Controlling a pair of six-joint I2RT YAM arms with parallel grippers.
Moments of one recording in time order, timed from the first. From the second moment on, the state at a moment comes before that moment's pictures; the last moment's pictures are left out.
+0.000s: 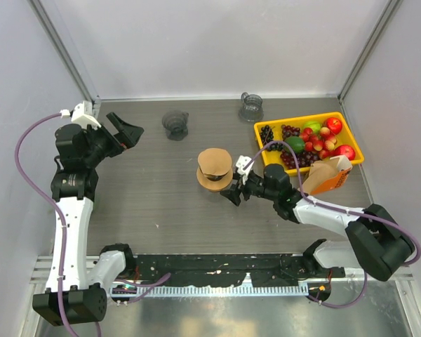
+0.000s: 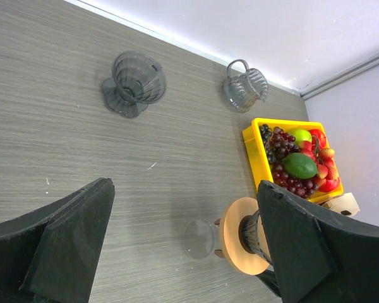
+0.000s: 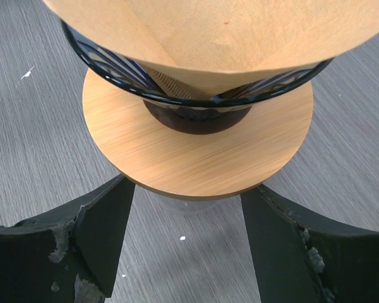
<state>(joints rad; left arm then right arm) 0.10 0.94 1.10 -0.43 0.38 -0.52 0.64 1.26 0.46 0.51 -0.43 -0.17</state>
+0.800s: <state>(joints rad) 0.11 0.94 1.07 -0.43 0.39 -0.53 0.69 1.39 0.42 0.70 -0.28 -0.03</state>
